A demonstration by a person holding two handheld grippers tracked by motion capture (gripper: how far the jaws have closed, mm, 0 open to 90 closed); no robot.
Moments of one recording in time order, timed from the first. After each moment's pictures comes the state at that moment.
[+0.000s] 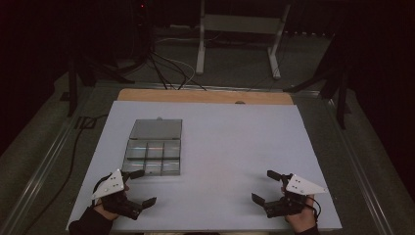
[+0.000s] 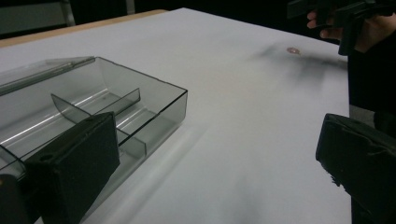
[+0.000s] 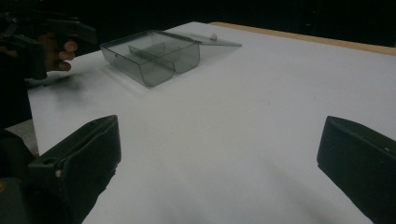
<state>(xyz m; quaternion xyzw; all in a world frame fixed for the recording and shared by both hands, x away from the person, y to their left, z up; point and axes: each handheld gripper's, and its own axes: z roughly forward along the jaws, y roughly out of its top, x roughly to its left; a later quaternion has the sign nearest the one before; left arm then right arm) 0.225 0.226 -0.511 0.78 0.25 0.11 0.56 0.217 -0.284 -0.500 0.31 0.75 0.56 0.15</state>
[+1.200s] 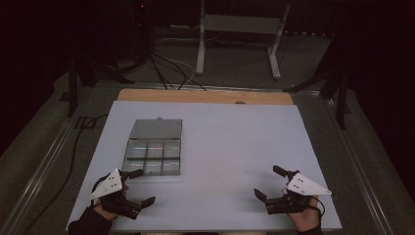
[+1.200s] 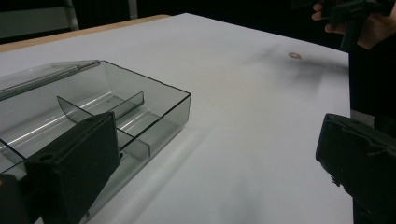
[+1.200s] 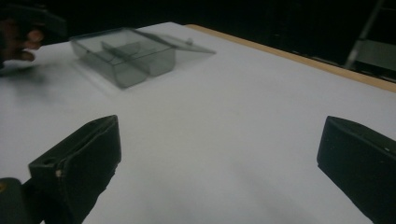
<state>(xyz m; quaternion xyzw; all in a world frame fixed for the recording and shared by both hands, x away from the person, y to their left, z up) 0.225 0.229 -0.511 0.77 0.25 0.12 0.57 0.214 -0.284 -0.482 0.31 0.76 0.53 0.22</state>
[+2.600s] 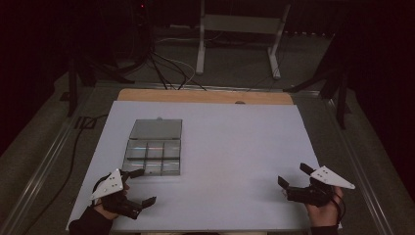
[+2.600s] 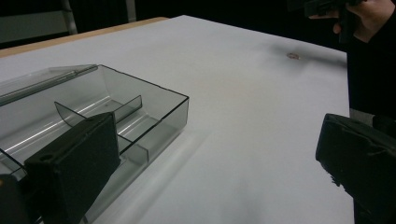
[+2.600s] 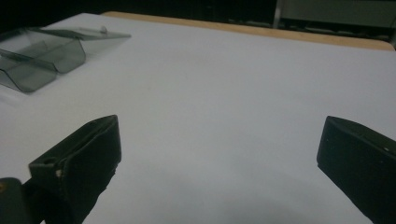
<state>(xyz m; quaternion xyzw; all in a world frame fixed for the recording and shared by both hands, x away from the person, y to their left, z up) 0.225 0.227 -0.511 0.77 0.24 0.12 0.57 0.227 -0.342 -0.482 0.45 0.71 0.47 0.25</state>
